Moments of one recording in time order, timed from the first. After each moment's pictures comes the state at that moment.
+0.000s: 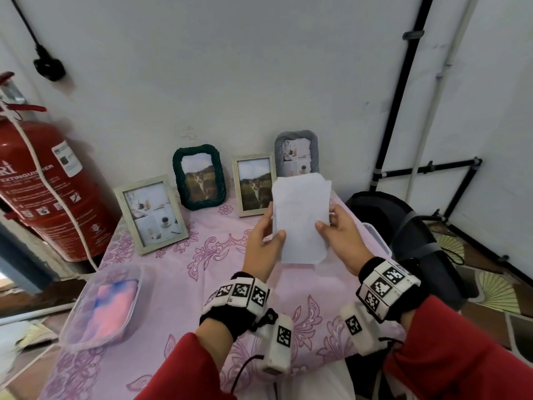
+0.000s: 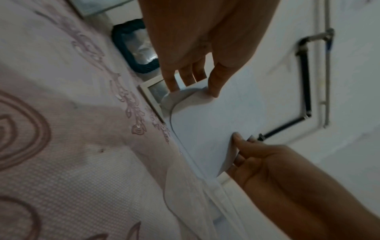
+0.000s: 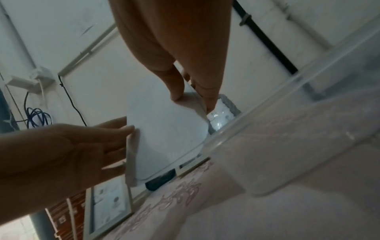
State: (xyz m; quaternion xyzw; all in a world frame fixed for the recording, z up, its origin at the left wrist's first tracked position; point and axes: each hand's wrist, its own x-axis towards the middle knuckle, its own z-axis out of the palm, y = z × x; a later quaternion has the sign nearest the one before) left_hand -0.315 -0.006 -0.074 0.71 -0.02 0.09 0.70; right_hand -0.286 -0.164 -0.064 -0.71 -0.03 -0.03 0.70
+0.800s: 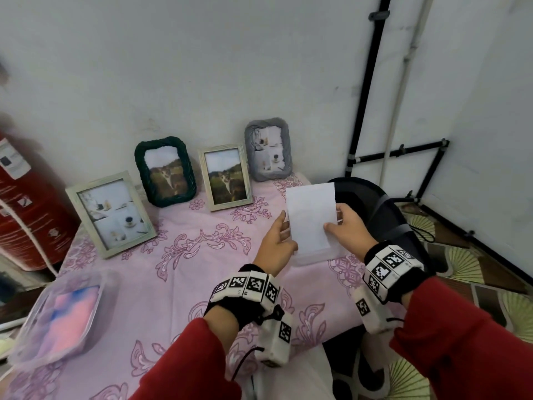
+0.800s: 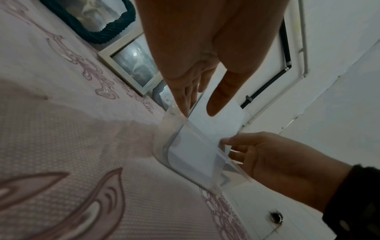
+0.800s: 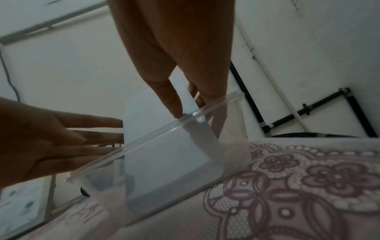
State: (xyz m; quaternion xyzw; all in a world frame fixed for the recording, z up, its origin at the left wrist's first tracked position) left_hand -0.296 -0.076 -0.095 0.72 -0.03 -0.08 0.69; right_hand -0.267 -0.244 -0.094 -0.83 0.04 -0.03 0.56
